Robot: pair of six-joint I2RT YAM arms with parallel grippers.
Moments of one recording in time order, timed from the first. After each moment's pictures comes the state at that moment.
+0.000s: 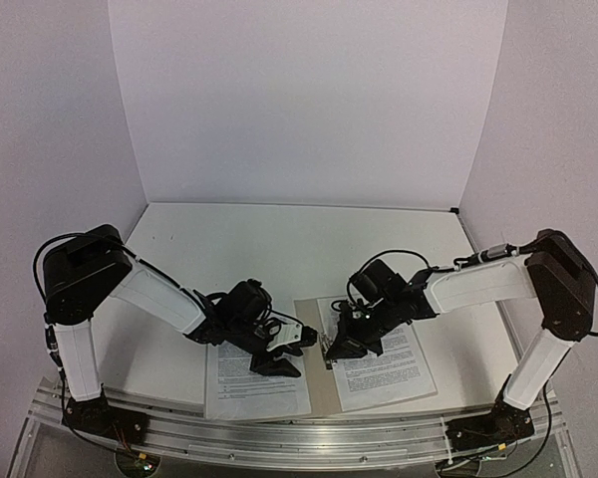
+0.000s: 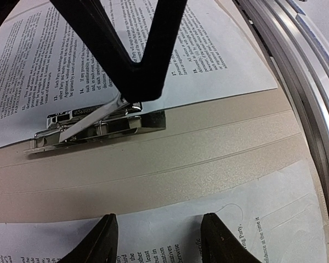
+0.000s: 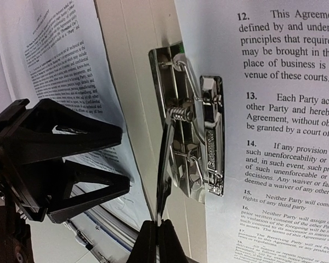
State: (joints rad) left arm -0.98 1.91 0.86 0.23 0.52 0.50; right arm 0.85 1.73 0.92 -0.29 -0.48 0.99
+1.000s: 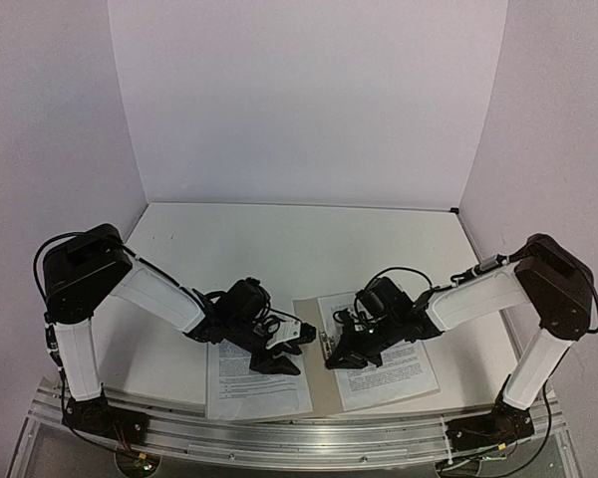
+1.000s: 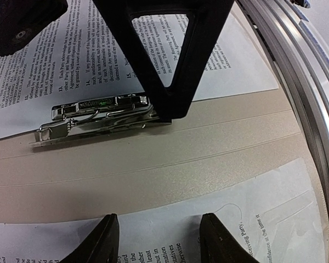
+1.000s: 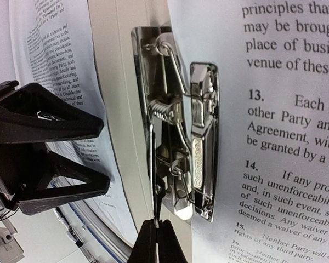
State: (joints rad) left arm -0.97 1.92 0.86 0.23 0.53 0.47; right arm 0.85 1.75 0.75 -0.02 -0.50 0.96
